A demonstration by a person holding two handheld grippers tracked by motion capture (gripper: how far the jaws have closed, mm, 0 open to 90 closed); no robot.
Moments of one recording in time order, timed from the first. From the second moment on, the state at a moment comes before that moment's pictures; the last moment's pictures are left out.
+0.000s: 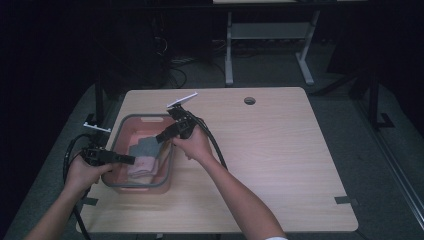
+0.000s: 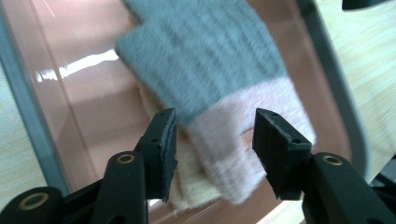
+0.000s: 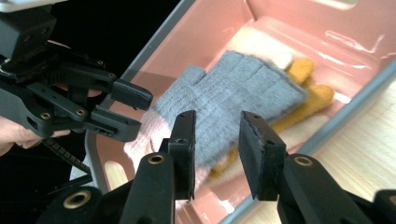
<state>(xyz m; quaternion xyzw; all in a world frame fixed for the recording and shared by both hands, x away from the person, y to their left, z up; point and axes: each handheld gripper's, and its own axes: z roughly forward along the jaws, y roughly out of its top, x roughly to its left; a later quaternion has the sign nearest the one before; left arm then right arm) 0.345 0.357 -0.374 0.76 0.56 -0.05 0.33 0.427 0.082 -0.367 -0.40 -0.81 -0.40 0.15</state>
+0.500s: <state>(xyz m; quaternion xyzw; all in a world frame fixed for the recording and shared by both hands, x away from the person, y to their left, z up) 0.351 0.340 -0.342 0.75 0.54 -0.02 0.37 0.429 0.030 -0.345 -0.42 -0.79 -0.42 0.15</state>
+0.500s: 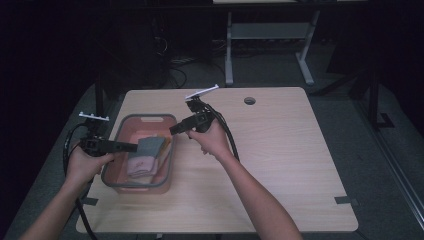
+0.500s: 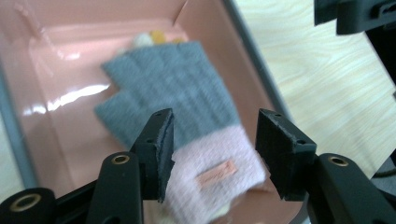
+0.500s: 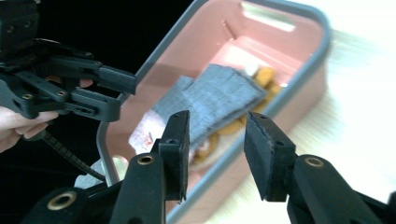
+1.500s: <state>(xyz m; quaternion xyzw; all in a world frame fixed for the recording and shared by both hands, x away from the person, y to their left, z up) 0.360 0.289 -0.331 0.77 0.49 -0.03 0.41 0.423 -0.036 -0.344 -0.45 -0.77 -0.44 0.13</state>
